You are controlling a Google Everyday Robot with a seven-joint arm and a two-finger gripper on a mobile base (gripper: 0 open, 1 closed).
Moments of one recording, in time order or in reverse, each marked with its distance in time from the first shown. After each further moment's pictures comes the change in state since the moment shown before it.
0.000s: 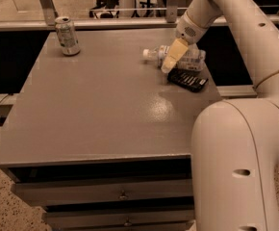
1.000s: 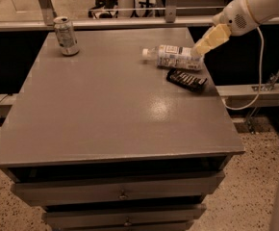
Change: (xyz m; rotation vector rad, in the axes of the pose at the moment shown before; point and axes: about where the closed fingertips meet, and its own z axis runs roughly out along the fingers) arm 0.037 0.008 -0.112 0.127 -0.339 0.088
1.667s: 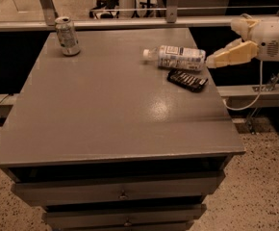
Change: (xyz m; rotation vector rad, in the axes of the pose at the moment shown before) arm 0.009 0.059 -0.063 0.033 -0.441 0.024
